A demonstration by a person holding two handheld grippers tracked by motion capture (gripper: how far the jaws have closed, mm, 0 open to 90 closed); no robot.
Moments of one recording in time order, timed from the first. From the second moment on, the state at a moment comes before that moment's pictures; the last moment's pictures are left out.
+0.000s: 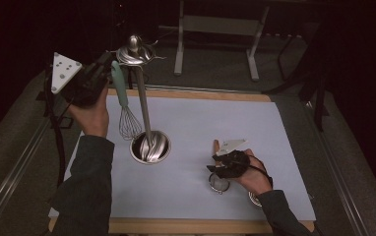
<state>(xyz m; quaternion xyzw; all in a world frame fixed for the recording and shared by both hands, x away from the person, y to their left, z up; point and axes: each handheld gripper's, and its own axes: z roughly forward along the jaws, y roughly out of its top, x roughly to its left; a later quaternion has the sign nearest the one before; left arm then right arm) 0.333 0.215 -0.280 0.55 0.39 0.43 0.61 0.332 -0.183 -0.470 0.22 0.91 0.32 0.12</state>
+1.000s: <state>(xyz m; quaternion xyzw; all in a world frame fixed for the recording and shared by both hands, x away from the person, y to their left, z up) 0.292 0.242 -0.330 0.61 0.38 0.38 0.57 0.336 -0.208 -0.455 0.24 0.90 0.32 0.14</state>
